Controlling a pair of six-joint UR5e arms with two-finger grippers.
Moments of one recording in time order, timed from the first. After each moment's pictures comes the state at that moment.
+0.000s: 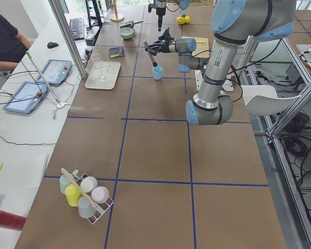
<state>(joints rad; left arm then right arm) -0.23 -2.18 -1.71 -2.43 -0.72 -0.81 0.83 -1.54 2.15 -1.53 2.07 0.96</state>
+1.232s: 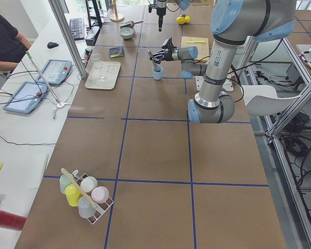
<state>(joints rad) -0.18 -2.20 -1.58 -2.48 -0.70 -0.82 0.83 -1.54 2.15 -1.53 2.09 0.97</state>
